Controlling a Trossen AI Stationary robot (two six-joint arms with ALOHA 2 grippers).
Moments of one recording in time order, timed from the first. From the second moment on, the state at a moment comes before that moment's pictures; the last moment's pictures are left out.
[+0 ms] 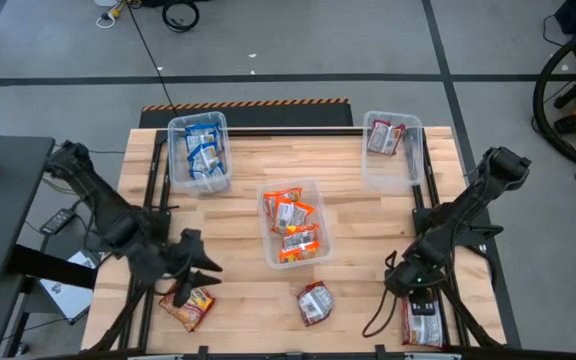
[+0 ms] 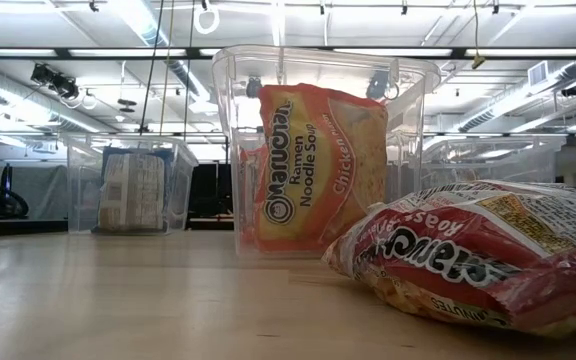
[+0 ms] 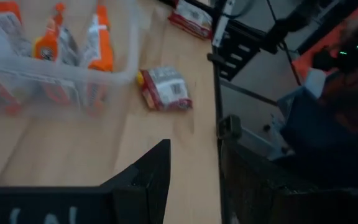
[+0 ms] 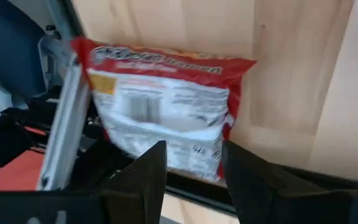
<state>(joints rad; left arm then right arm) -0.80 1.04 0.93 -0.46 -0.49 -0.84 0.78 1.34 0.70 -0.72 -0.54 0.96</state>
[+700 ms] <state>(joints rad) -0.80 1.04 0.93 -0.45 -0.52 -0.91 0.78 1.36 0.40 -0.20 -0.59 1.09</state>
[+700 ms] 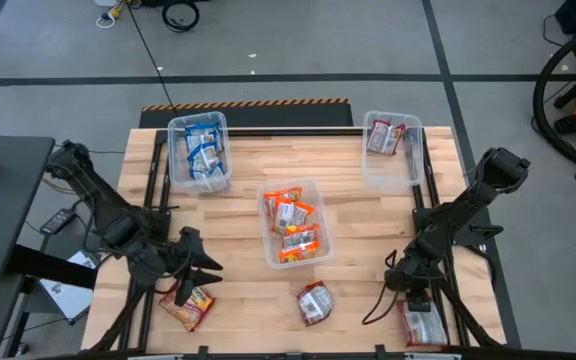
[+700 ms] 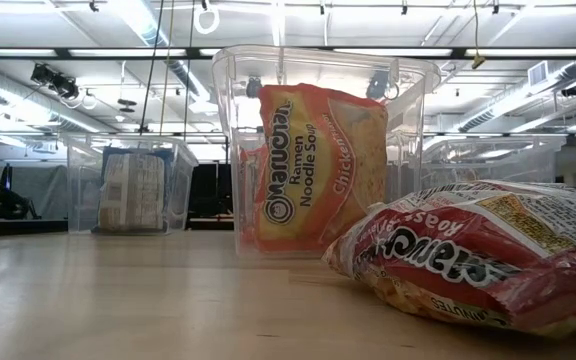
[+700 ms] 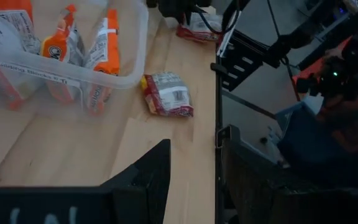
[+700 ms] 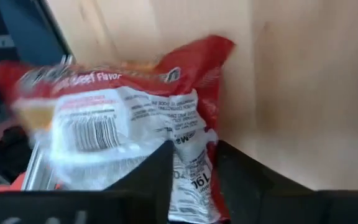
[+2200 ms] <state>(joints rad) -0.27 1.04 0.93 -0.19 -0.52 -0.54 -0.27 1.10 1.47 -1.52 0.71 0.05</state>
